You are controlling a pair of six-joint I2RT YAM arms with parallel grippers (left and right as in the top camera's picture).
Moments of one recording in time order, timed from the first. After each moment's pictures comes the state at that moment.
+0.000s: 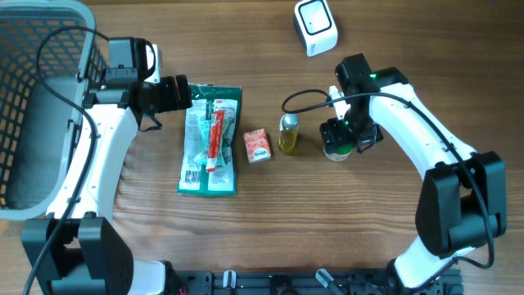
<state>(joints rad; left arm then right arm) 0.00 1.60 1.28 -0.73 0.04 -0.15 0.28 1.83 1.34 -1.11 -0.08 -0.01</state>
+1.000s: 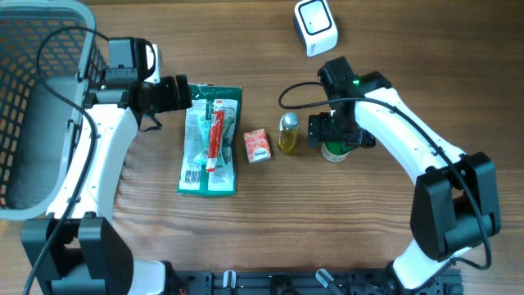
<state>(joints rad) 0.00 1.60 1.28 -0.73 0.04 -0.15 0.36 1.83 1.34 -1.05 0.03 0.40</state>
